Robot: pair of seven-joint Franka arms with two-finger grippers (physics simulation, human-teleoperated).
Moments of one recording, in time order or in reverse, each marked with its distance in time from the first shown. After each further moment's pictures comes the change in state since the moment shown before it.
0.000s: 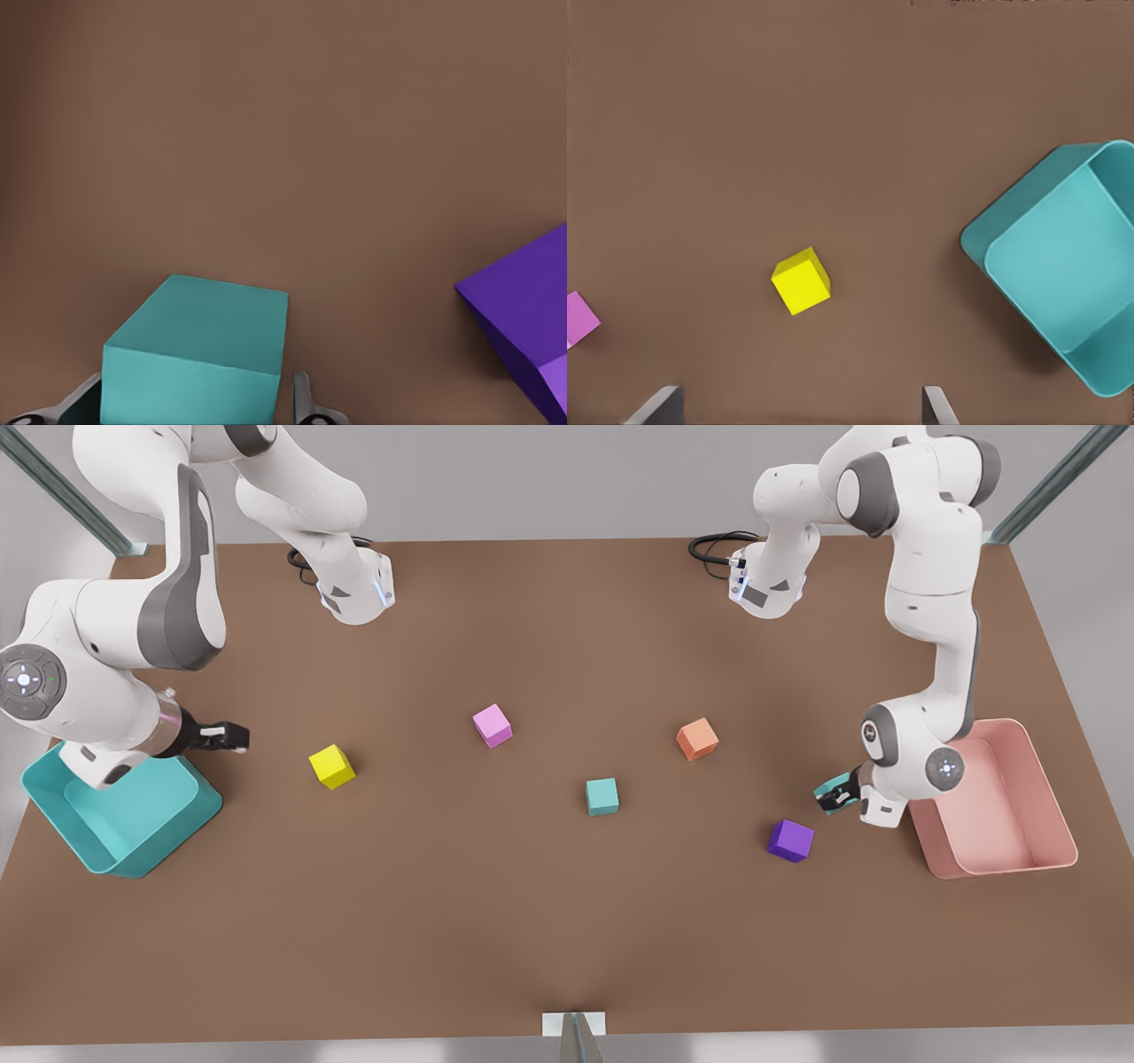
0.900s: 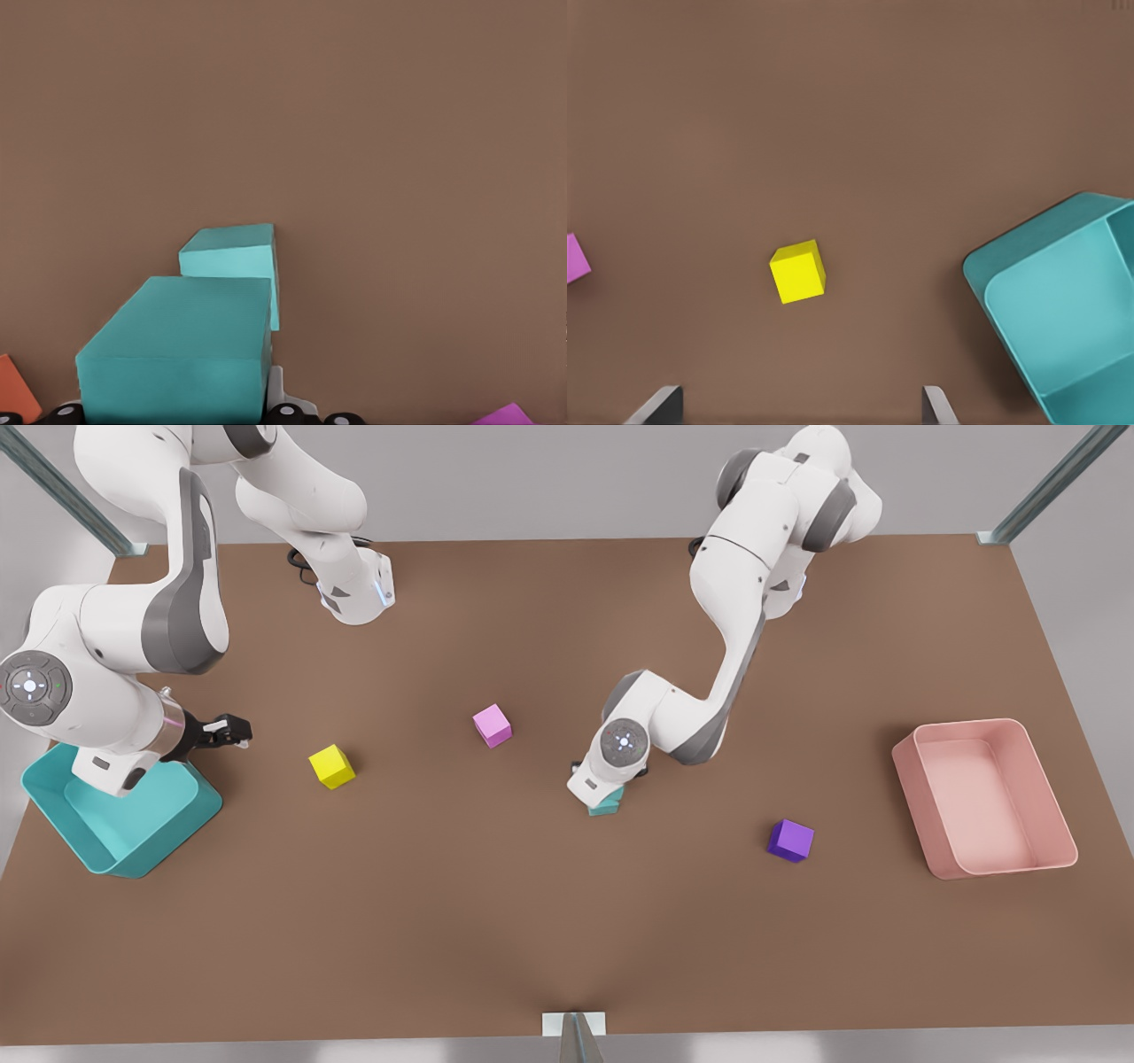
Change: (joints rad) left arm -0.692 0.215 -0.080 0.685 -0.042 -0.401 -0.289; right arm 0.002 0.008 0.001 -0.002 -0.002 -0.001 -0.196
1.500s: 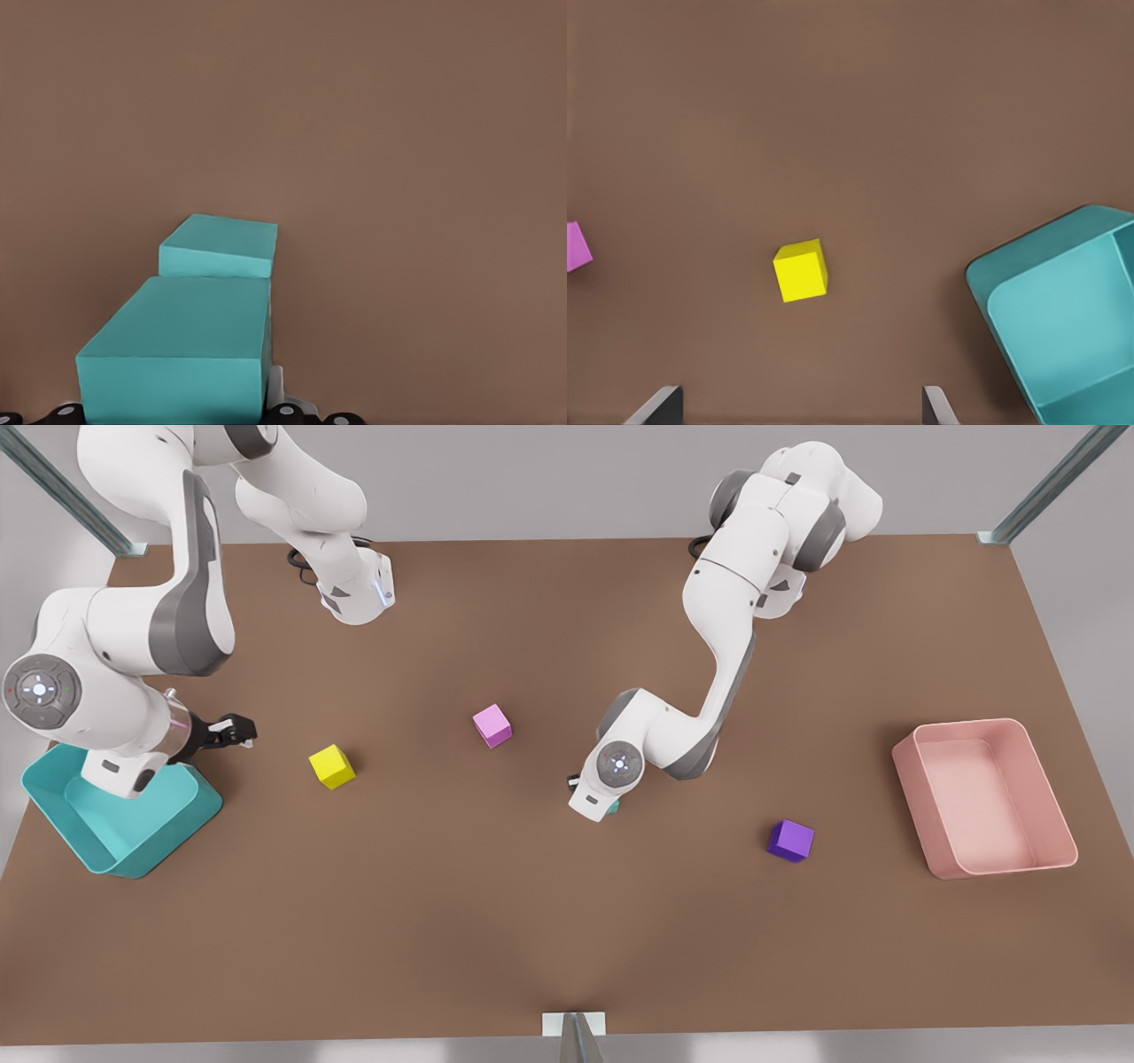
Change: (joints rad) left arm 0.028 0.078 -0.026 0.060 -0.038 -0.029 -0.182; right arm 0.013 0.007 0.000 0.000 -0.001 0.000 -0.034
